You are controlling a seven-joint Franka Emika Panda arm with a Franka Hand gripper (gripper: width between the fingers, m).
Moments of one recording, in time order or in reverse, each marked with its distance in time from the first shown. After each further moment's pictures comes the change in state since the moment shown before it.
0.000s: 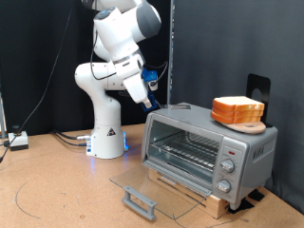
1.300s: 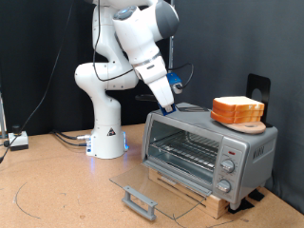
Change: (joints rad) arm 0.039 0.241 0.074 0.203 -0.007 0.014 -0.092
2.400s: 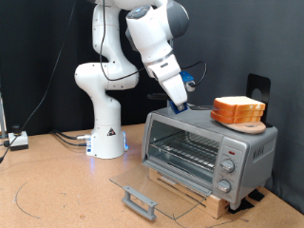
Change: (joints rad) arm 0.000 0.000 0.065 0.008 0.033 0.023 0.020
